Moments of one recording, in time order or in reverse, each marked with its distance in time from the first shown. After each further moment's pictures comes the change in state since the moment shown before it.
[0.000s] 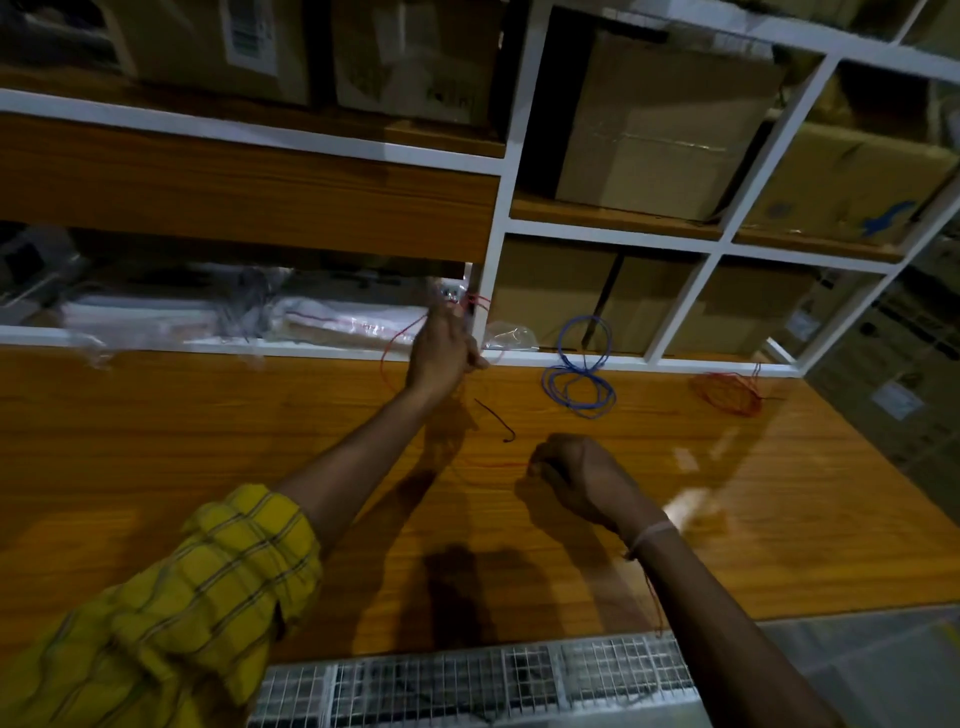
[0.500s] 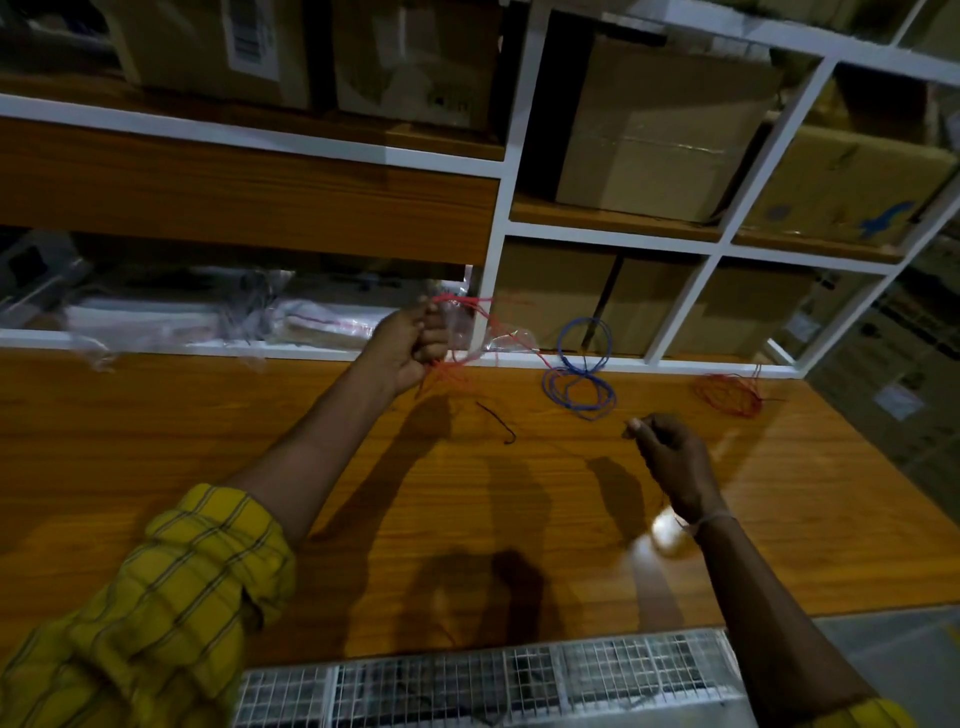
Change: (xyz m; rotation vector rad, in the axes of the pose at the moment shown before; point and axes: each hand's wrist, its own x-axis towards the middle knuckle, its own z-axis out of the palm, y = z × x) left_hand 0.028 0.007 -0.050 -0.934 -0.262 -0.456; right_hand -0.037 0.080 -0.027 0.663 0.516 0.467
